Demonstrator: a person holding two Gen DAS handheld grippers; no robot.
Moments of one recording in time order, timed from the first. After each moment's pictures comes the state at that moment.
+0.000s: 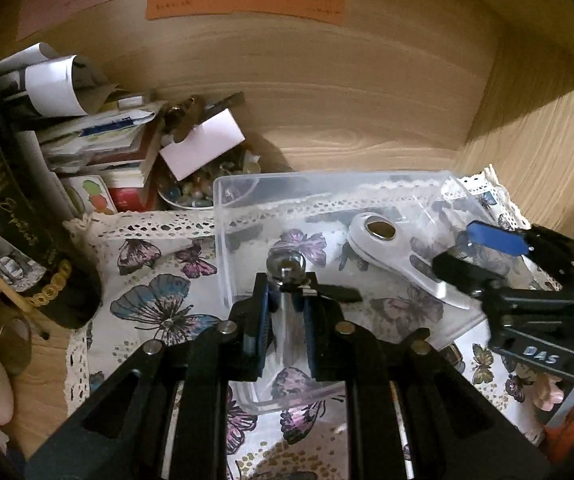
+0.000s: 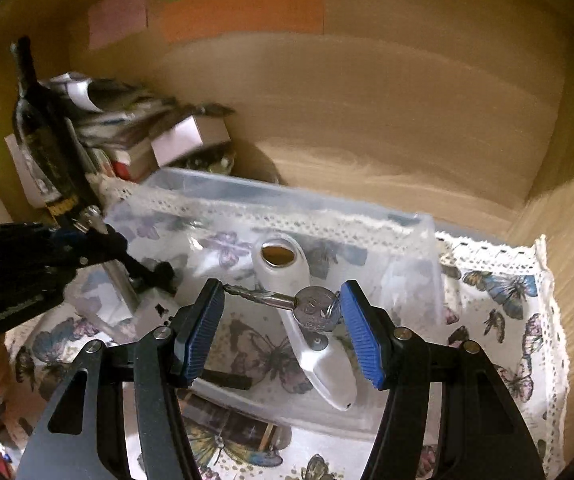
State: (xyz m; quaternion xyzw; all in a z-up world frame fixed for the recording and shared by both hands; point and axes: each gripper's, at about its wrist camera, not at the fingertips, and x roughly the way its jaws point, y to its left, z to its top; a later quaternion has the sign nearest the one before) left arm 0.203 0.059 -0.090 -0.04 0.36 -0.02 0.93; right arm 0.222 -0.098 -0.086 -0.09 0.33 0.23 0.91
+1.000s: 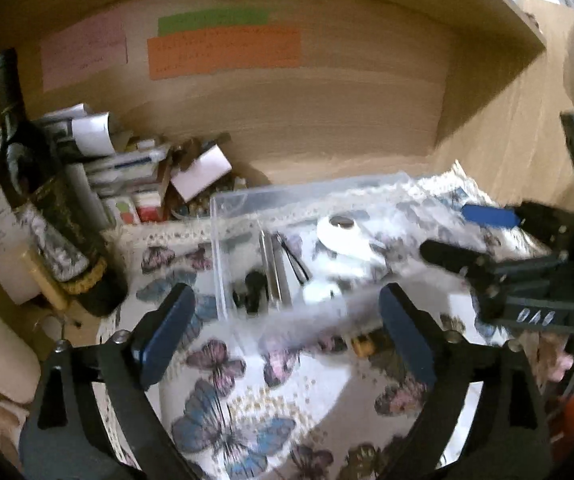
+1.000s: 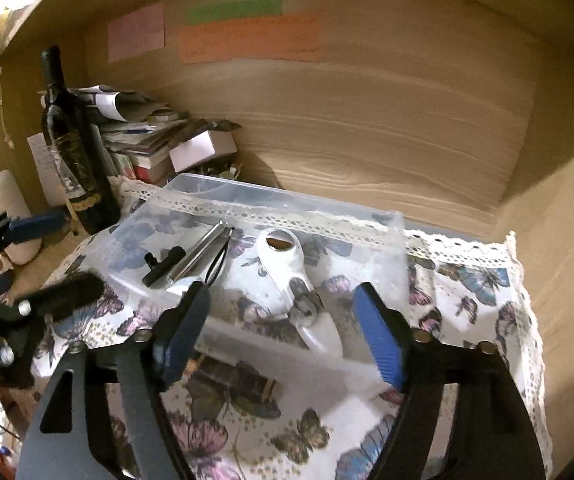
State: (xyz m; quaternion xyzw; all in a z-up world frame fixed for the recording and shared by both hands) left arm 0.130 0.026 -0.067 0.00 0.31 -0.02 0.95; right arm 0.173 -0.121 -0.062 -0.09 0.31 0.22 0.92
